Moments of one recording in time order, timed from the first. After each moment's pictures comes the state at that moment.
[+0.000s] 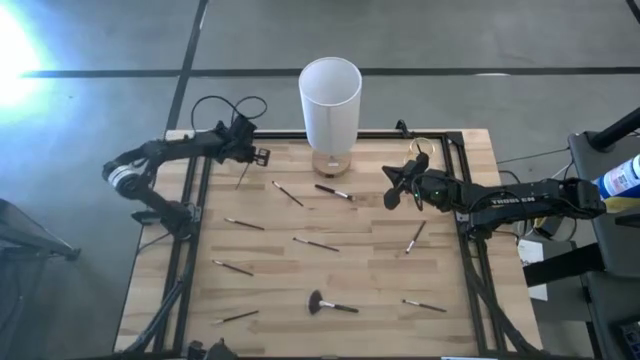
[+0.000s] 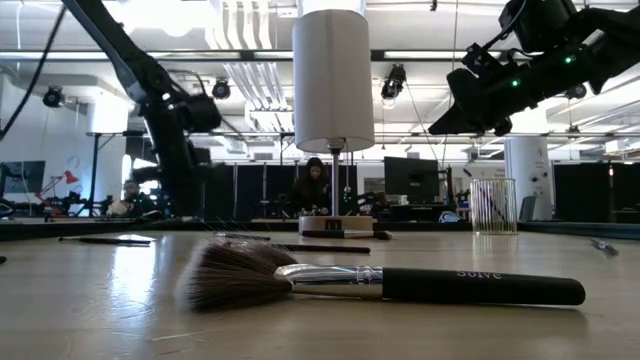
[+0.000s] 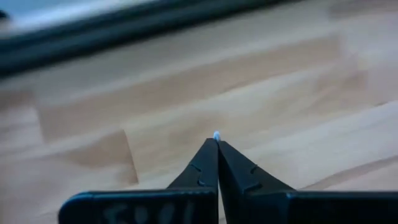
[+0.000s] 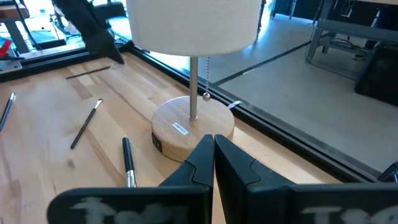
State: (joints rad) left arm 0.87 1.45 0.77 -0.33 -0.14 -0.37; right arm -0.20 0.99 0.34 0.35 0.49 0.16
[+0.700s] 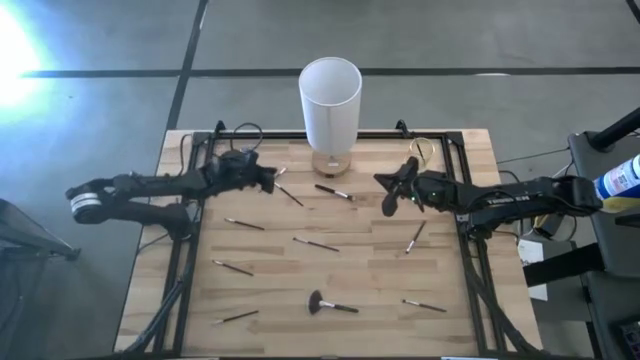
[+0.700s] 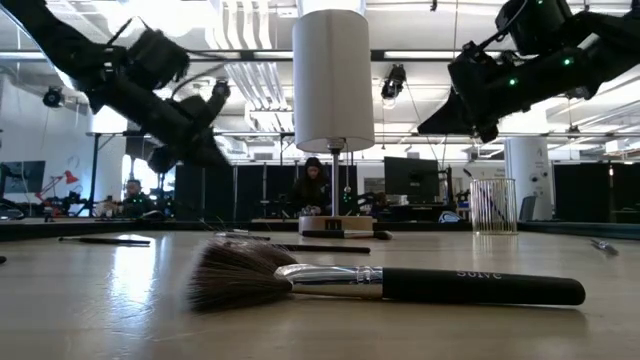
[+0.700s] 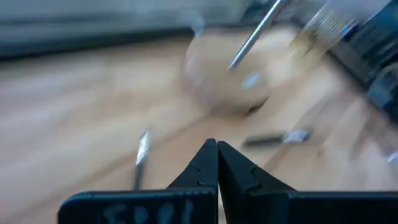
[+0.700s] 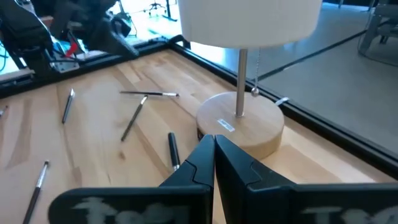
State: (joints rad) left arm 0.51 1.09 0.40 0.19 -0.08 -0.54; right arm -0.19 1.06 0.33 0.44 0.33 0.21
